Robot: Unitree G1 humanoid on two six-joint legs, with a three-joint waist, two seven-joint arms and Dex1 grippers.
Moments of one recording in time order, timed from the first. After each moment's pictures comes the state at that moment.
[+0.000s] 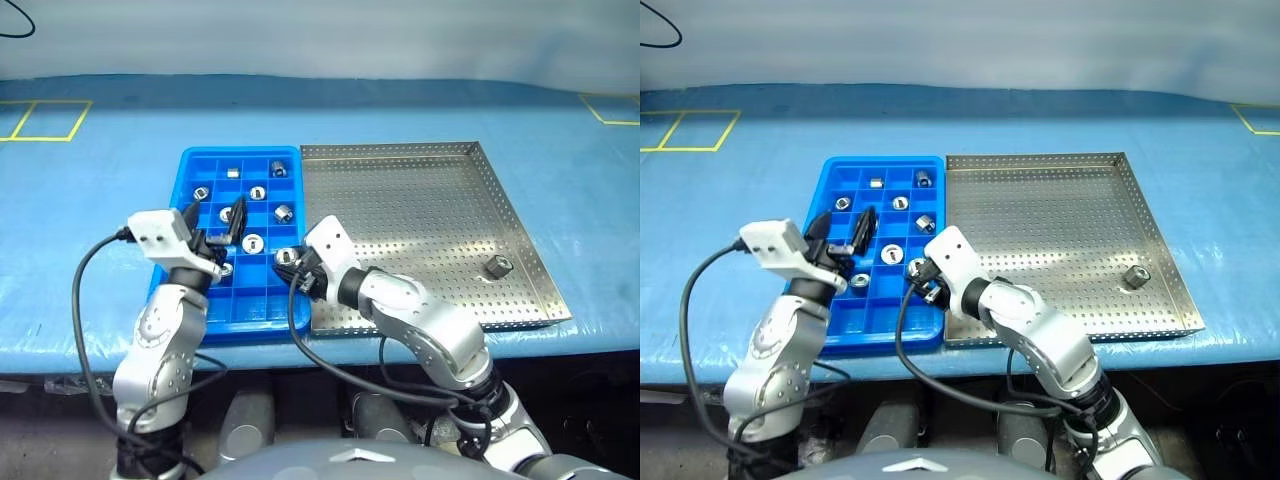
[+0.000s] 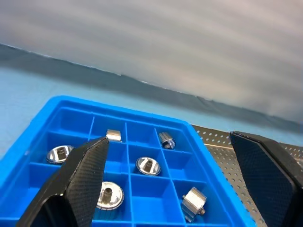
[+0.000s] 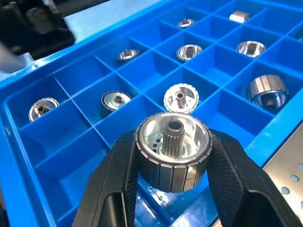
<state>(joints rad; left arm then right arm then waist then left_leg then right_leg) 0.10 0.15 0.06 -0.58 -0.44 0.37 -0.04 -0.31 -0.19 0.44 -0.48 0.35 0.93 0.26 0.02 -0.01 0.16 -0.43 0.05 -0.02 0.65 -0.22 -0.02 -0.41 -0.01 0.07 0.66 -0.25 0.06</state>
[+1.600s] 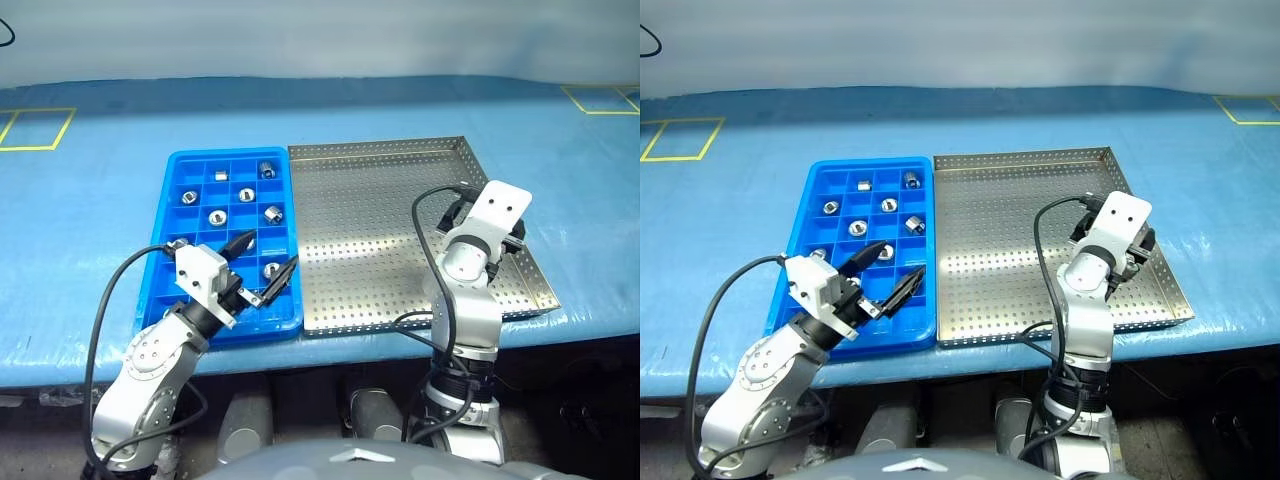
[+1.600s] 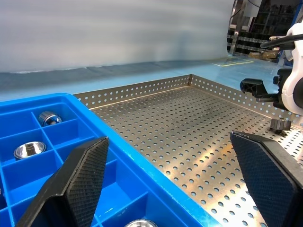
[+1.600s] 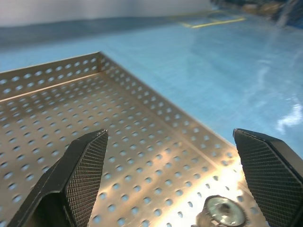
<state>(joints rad) 0.21 0.36 -0.06 -0.64 -0.43 0.33 -0.40 -0.30 0.11 -0.19 -0.29 -0.13 0.64 -0.60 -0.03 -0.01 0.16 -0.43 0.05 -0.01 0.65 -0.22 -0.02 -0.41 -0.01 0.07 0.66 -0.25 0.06</state>
